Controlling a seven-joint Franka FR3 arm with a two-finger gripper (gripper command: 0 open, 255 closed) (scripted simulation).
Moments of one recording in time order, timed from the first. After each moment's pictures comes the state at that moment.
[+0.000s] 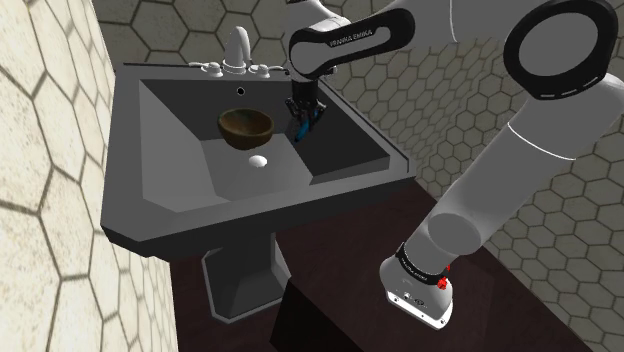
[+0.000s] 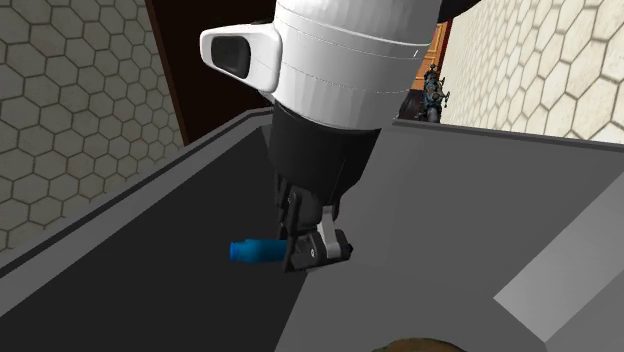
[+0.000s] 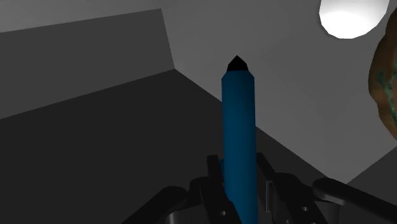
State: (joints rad) arm -0.07 -0.04 0.07 -2.12 -0.22 1.94 1.41
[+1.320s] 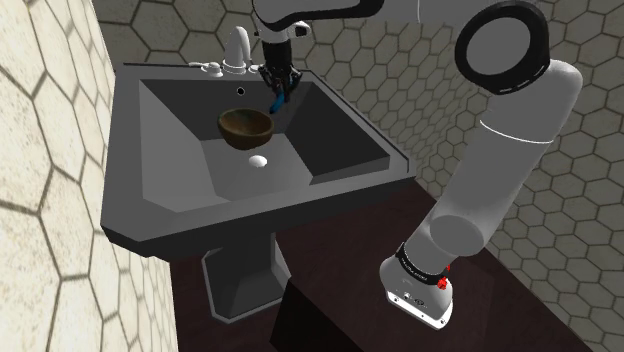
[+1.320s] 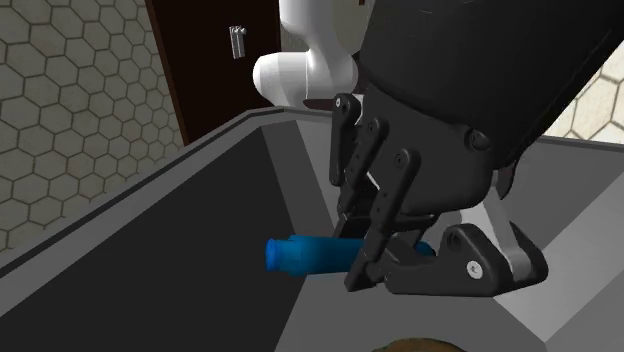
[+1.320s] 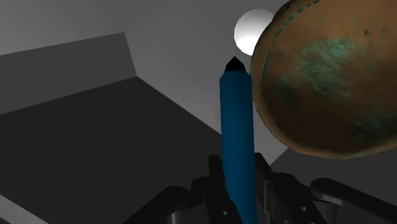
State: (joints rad) arm -0.02 0.17 0.11 -1.66 -0.21 1.67 1.45
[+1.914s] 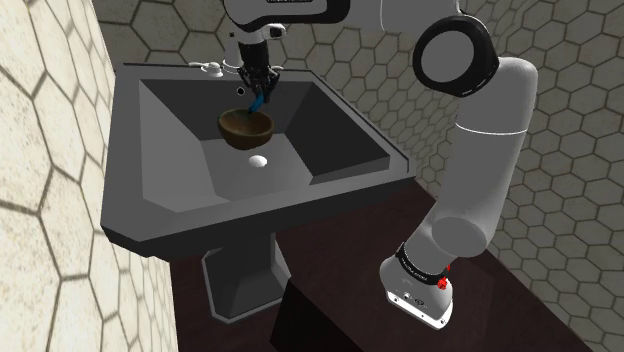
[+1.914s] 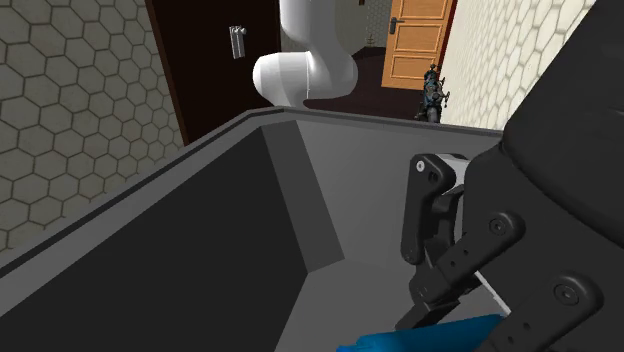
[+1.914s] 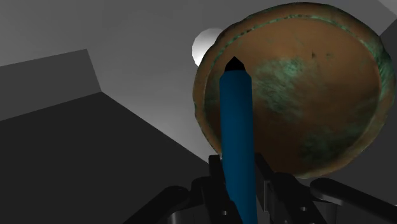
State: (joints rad) arm 0.02 0.36 0.13 -1.42 -0.23 1.62 1.50
